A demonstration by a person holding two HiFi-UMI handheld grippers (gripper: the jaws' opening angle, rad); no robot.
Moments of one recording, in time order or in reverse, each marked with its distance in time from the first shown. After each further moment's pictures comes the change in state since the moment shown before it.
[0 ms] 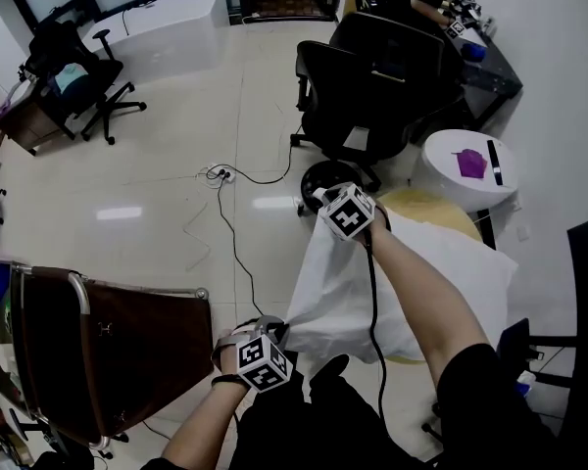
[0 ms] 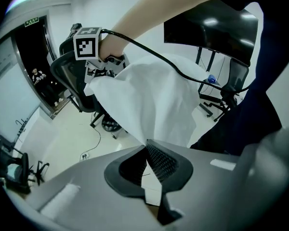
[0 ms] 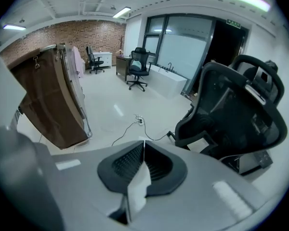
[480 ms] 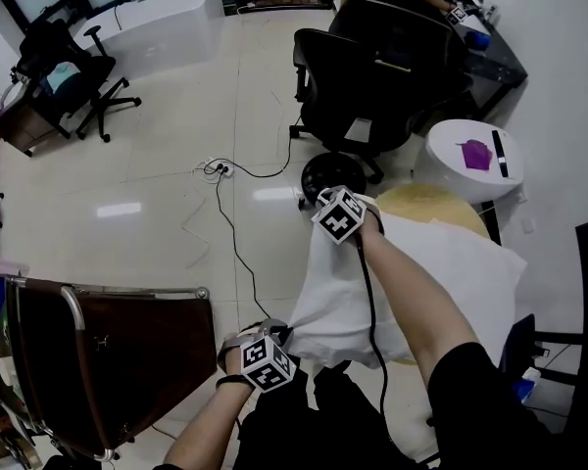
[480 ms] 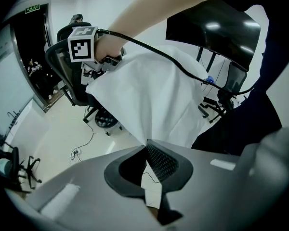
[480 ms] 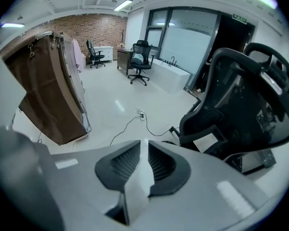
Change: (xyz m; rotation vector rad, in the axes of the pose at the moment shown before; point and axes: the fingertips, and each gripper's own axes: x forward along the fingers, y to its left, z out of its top) left arm 0.037 -0.002 -0.017 -0.041 0.011 -0.075; right arm 0.057 0.012 -0.022 -0.032 0.047 0.017
